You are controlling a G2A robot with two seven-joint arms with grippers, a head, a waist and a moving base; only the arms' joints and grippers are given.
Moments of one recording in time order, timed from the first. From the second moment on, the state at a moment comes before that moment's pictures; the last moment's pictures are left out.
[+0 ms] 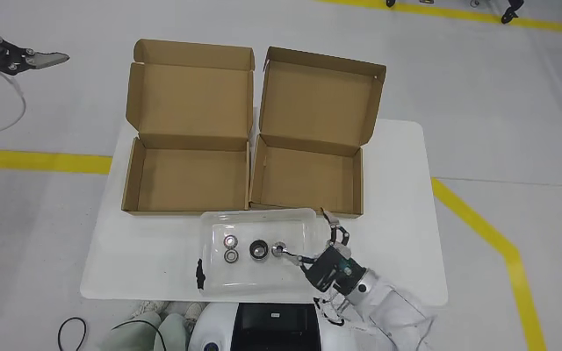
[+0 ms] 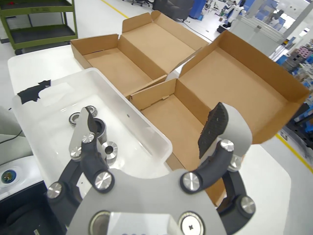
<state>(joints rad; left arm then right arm) 0.56 -0.16 -1.11 -1.50 0.89 -0.82 -0.11 -1.83 -1.36 1.22 -2.05 -1.87 -0.48 -0.15</state>
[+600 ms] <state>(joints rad) 0.56 -0.16 -1.11 -1.50 0.89 -0.82 -0.11 -1.70 -1.37 1.09 -1.94 -1.85 -0.51 -0.10</state>
